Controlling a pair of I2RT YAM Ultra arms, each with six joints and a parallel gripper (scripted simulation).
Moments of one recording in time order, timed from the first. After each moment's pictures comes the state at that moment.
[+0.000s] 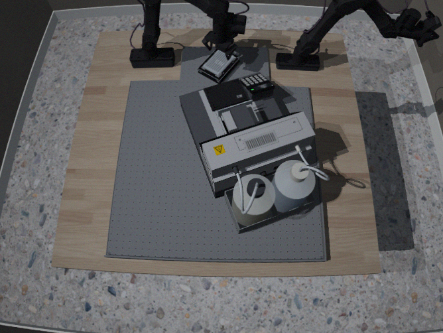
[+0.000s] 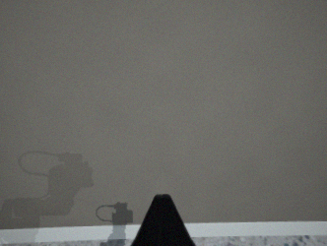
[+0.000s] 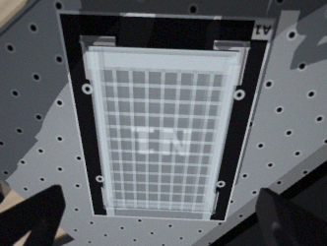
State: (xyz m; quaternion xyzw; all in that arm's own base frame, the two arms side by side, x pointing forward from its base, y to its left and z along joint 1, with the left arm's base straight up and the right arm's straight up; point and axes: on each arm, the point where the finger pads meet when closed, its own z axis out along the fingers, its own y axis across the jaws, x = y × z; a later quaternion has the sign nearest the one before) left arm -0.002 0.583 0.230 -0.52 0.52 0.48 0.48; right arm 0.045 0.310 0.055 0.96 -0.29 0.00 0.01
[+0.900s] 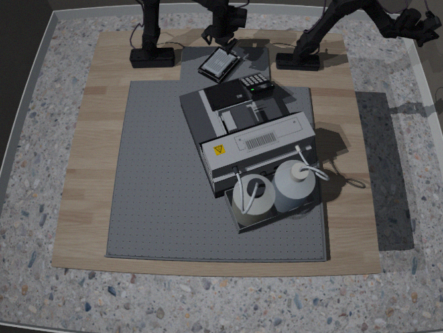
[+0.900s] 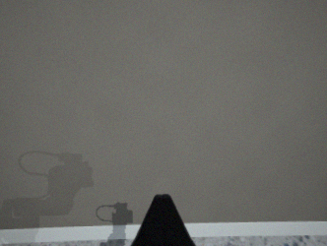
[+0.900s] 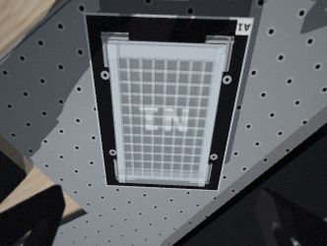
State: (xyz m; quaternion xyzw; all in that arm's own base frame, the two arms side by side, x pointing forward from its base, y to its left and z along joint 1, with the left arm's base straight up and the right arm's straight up) left arm -0.002 0.583 0.230 -0.52 0.52 0.48 0.48; right arm 0.046 0.309 0.090 0.96 -0.29 0.00 0.02
